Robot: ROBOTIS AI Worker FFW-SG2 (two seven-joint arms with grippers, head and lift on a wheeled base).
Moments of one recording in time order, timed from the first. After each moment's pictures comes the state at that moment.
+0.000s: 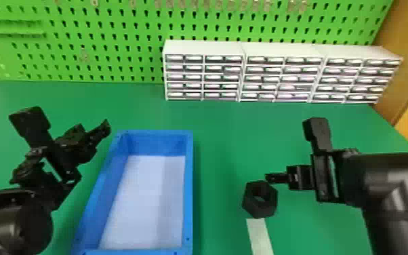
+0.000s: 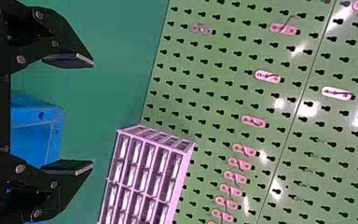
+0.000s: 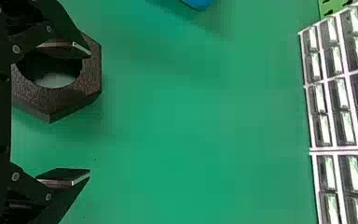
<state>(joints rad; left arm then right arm) -0.06 0.13 0.12 -1.70 0.39 0.38 -0.13 -0.24 -0.11 -0.01 -1.86 0.03 1.45 0.41</state>
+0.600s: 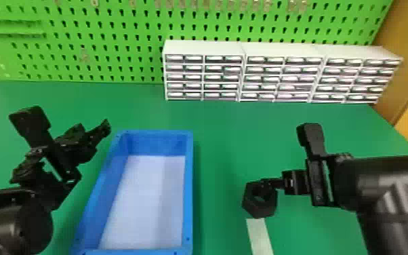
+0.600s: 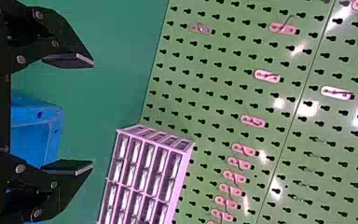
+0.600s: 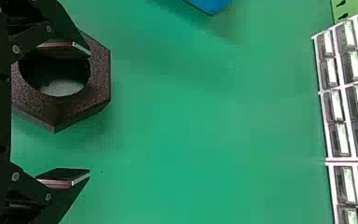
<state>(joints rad) -0.06 0.13 0.12 -1.70 0.39 0.38 -0.13 -0.24 -0.11 0.00 -1.83 0.02 1.43 0.41</state>
